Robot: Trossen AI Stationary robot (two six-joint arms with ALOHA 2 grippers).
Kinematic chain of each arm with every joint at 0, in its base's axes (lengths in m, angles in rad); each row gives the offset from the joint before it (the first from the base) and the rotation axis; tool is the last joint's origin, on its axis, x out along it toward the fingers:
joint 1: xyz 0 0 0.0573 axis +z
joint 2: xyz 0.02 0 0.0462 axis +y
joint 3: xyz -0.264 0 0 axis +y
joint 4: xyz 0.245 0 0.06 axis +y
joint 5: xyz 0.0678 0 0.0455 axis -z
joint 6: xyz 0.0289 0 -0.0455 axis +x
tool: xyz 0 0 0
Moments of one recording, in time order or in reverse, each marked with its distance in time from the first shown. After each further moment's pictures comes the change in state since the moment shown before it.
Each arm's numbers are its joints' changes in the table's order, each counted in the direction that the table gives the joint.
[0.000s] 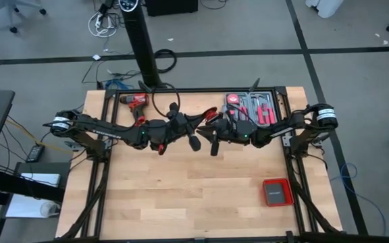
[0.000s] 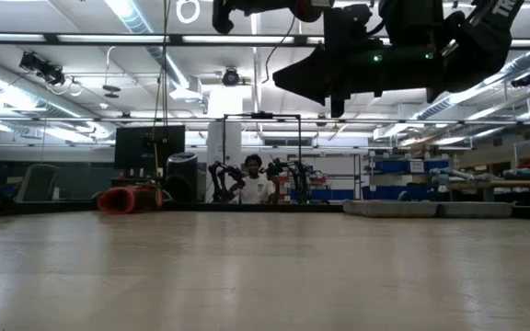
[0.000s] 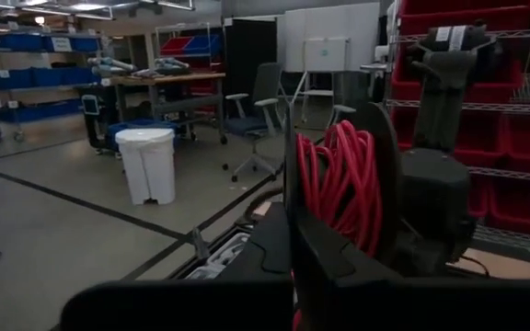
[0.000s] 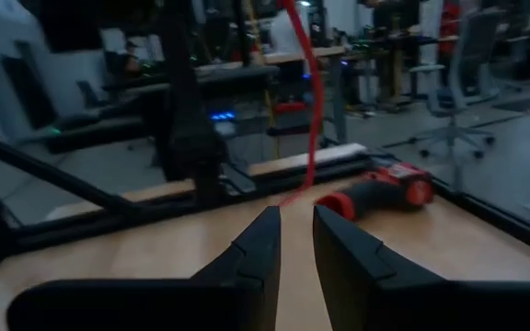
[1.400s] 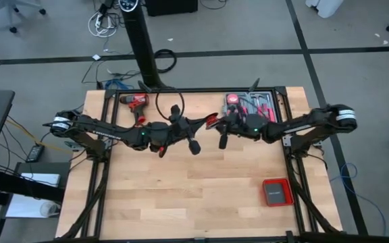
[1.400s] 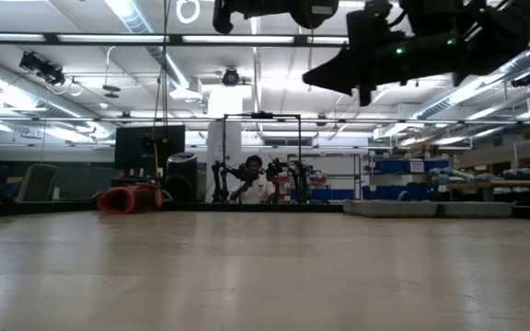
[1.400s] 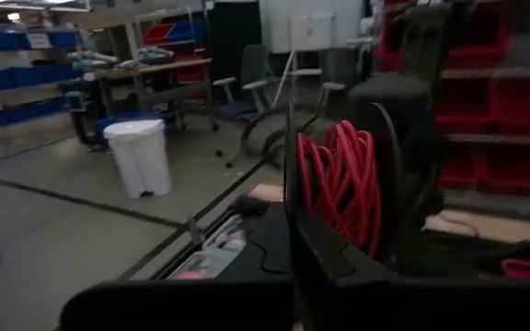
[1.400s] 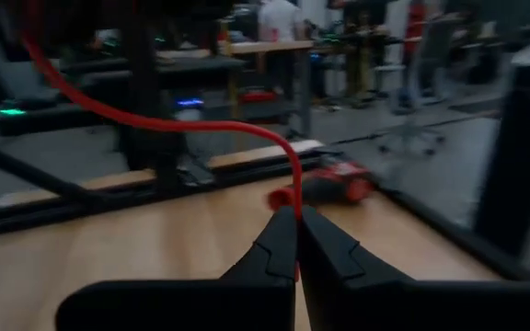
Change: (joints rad) left arm -0.015 0.000 0.000 0.064 0.027 0.028; right arm -0.049 -0.228 0.071 0.205 0.039 -0.068
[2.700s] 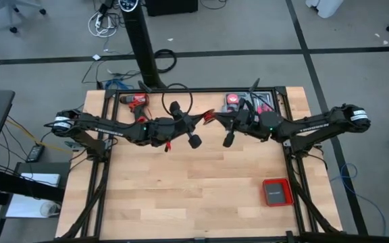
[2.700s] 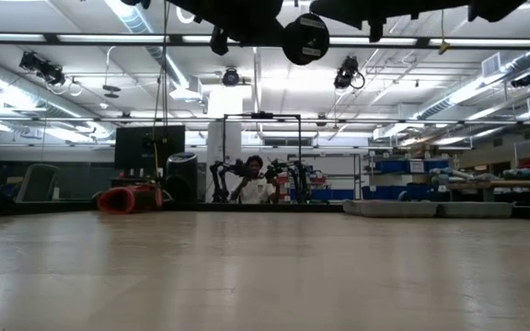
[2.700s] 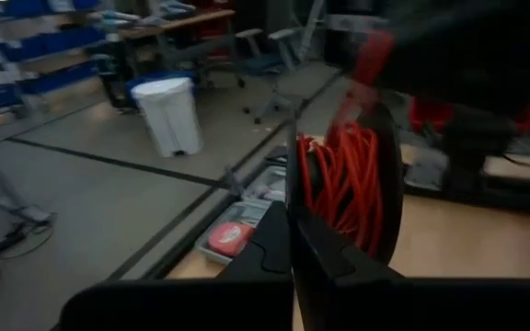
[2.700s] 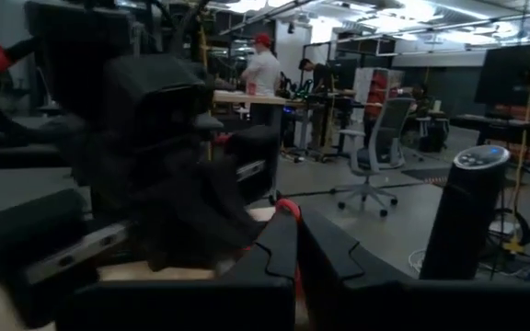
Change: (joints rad) left arm 0.077 0.015 0.000 0.150 -0.004 -0.017; right arm 0.127 -0.223 -0.152 0.234 0.200 -0.193
